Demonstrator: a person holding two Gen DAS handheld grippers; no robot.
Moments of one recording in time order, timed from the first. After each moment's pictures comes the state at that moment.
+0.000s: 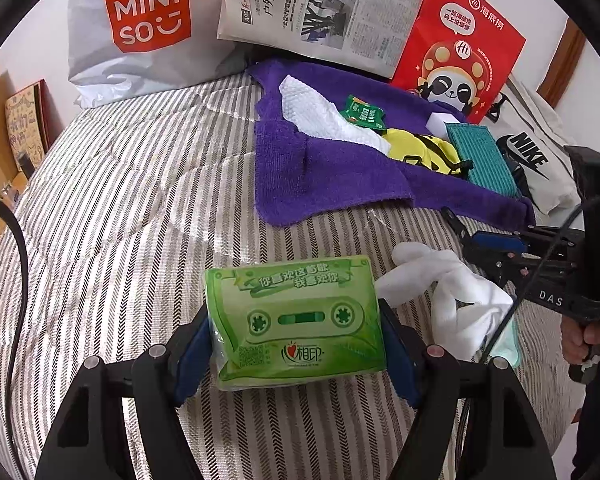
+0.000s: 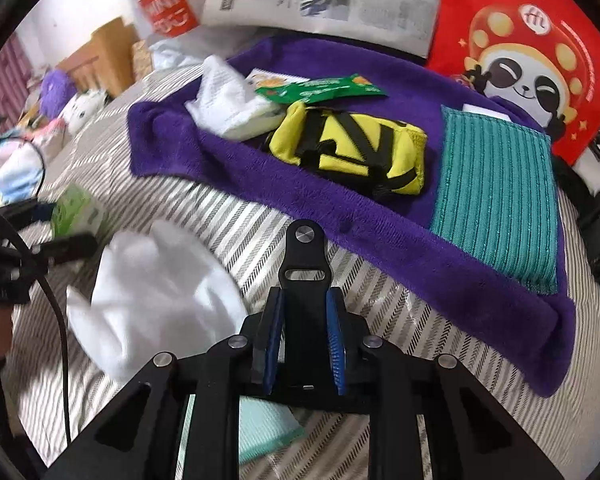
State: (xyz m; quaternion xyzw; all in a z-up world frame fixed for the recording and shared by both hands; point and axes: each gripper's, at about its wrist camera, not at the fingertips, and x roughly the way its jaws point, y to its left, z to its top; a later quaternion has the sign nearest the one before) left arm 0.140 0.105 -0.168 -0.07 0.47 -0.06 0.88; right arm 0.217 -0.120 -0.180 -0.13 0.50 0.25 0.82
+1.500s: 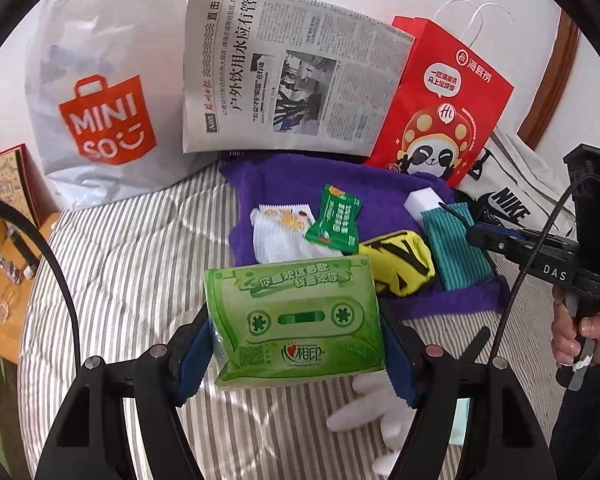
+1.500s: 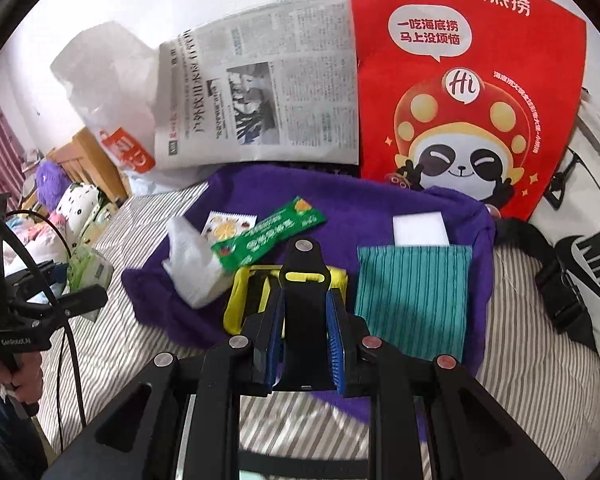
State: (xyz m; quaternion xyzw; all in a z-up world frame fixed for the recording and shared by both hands) left arm 0.211 0.103 -0.088 -0.07 0.42 -0.09 0.90; right arm 0.289 -0.155 -0.096 -0.02 0.44 0.23 0.87
